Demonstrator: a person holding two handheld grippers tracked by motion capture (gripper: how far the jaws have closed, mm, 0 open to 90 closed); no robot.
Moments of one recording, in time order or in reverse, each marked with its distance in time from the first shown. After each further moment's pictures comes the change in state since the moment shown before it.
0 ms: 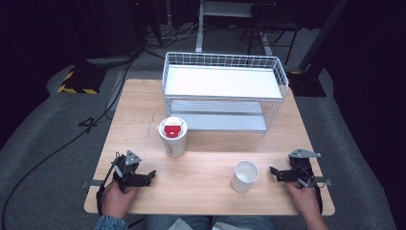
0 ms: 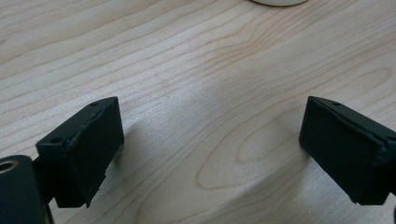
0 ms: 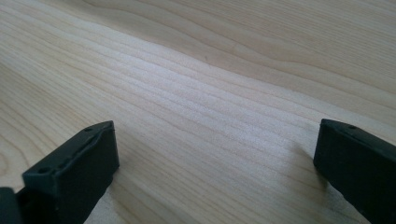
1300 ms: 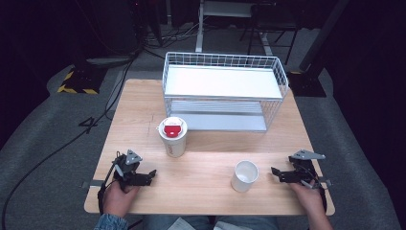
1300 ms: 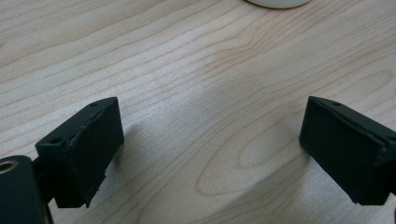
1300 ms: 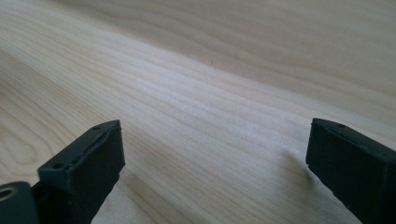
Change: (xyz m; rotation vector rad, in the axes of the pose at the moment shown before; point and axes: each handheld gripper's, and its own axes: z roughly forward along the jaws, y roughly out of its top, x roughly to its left) left arm 0.000 0.002 0.002 -0.001 -0.005 -0.002; right arm -0.002 -0.003 -0.010 -0.046 0.041 0.008
